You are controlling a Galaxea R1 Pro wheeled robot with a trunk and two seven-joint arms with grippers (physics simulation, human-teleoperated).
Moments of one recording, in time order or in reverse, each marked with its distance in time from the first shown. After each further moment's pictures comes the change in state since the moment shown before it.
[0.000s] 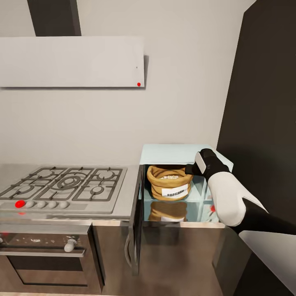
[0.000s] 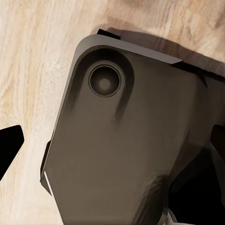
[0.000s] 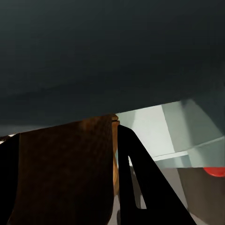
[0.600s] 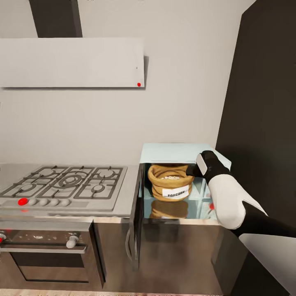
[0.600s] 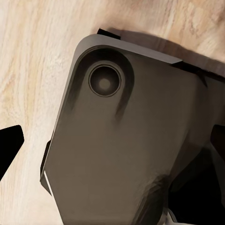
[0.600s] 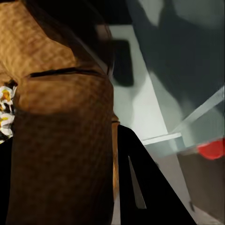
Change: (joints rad) left arm 0.000 0.000 0.001 0.000 0.000 0.000 0.000; right arm 0.025 -0.001 -0.006 -0.030 -0.038 0.004 -0.032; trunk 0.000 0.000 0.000
